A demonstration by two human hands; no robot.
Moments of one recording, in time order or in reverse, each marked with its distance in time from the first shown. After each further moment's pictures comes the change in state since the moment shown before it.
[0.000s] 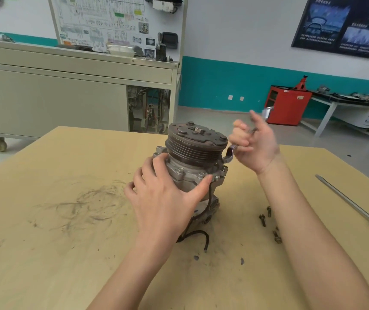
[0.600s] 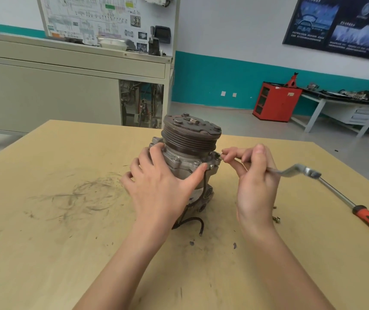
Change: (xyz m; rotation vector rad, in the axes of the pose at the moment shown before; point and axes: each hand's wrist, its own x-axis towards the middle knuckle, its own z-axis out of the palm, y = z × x) left_hand 0.000 -0.001 0.001 0.012 -0.004 0.002; right_hand -0.087 0.092 0.040 -0.702 0.420 -0.965
